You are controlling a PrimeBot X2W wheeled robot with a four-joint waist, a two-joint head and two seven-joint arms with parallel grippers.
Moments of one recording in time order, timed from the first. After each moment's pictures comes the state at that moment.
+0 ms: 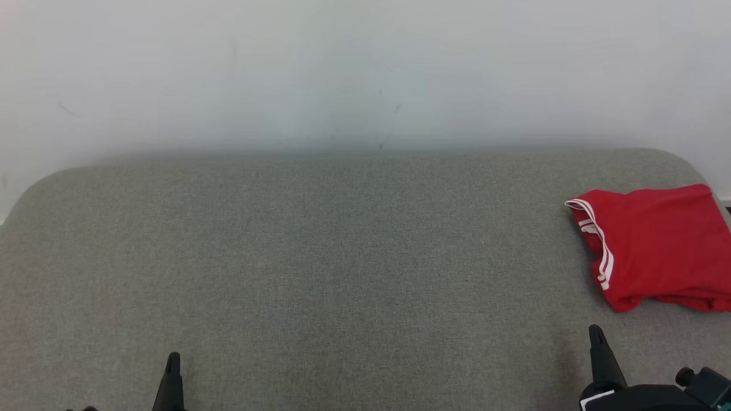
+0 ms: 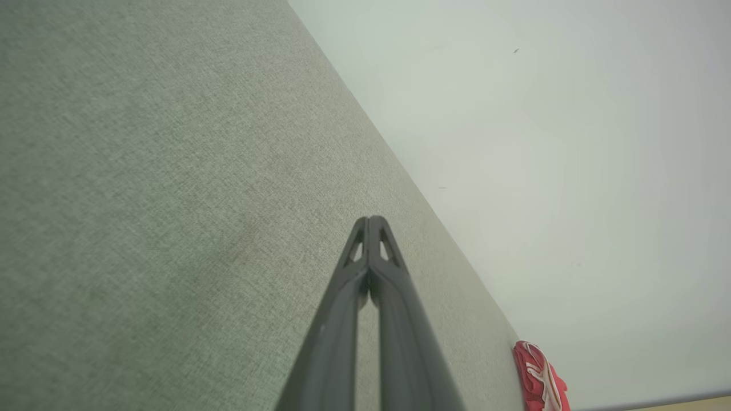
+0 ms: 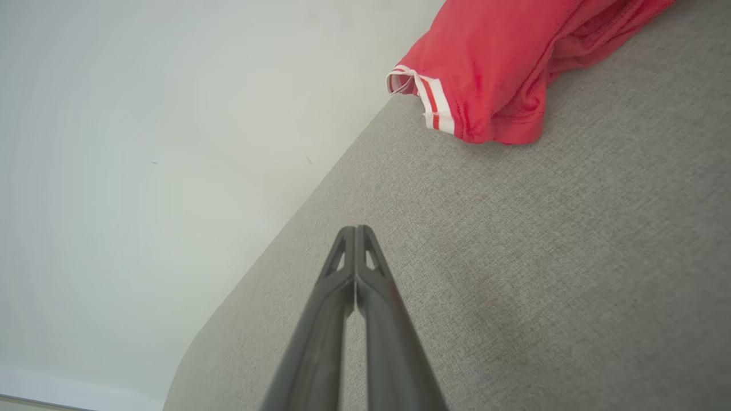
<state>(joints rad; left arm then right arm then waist) -0.01 0.05 0.06 0.25 -1.01 -0.12 -0.04 -0.01 -0.05 -0.08 0.28 0.87 0.13 -0.05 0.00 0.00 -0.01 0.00</state>
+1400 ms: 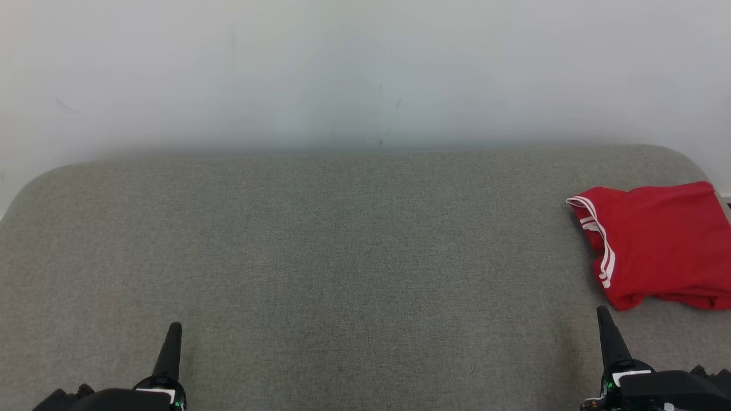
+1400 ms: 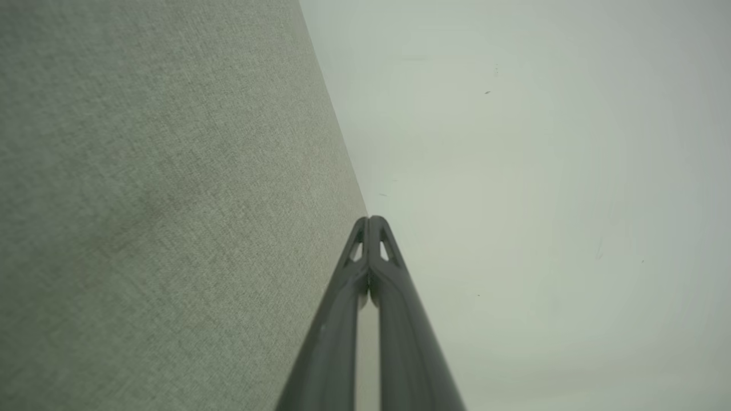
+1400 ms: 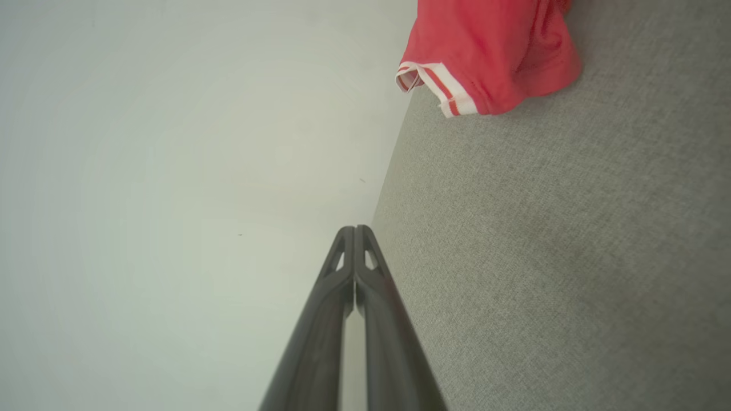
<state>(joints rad) -0.11 0.05 0.09 0.29 -1.38 -0.12 0.09 -0.05 -0.05 -0.10 0.24 1.34 0.13 0.02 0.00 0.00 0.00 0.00</state>
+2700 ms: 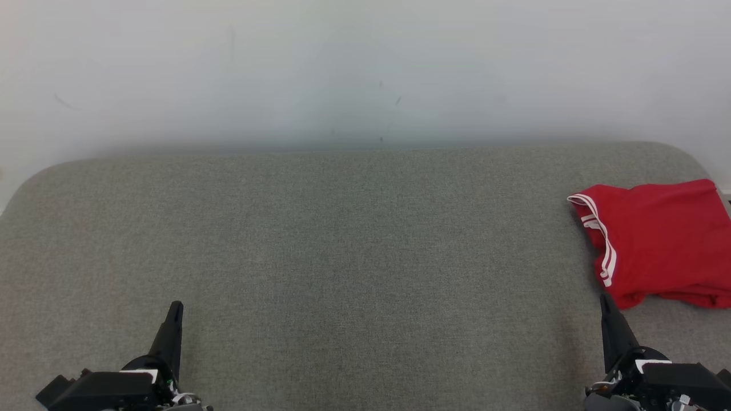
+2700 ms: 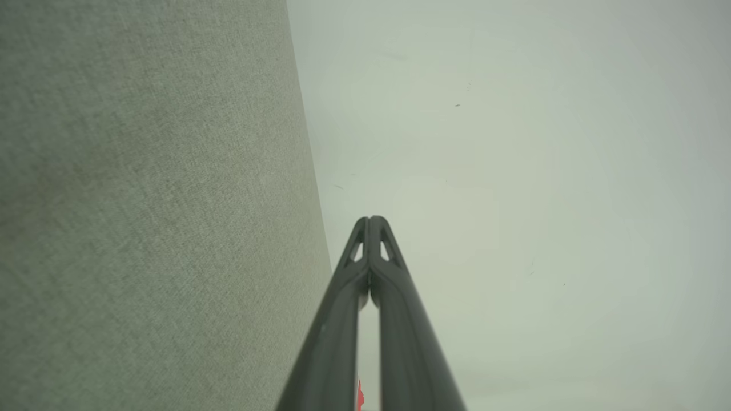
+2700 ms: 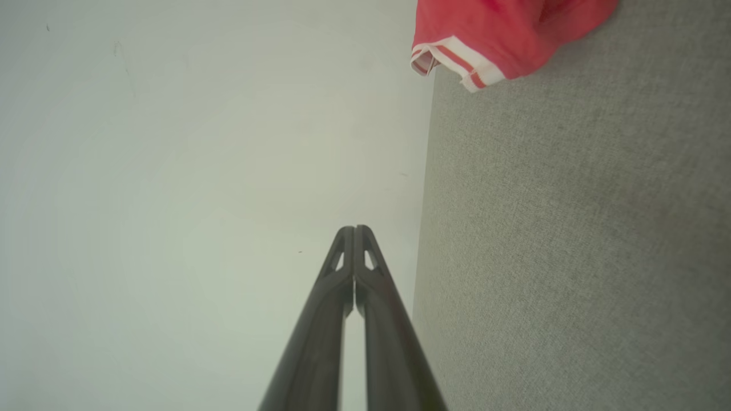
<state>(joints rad) -0.17 0.05 0.11 0.31 -1.60 -0.13 0.16 -0.07 -0.05 -0.11 0.21 1.62 0.13 0.06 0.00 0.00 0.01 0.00</state>
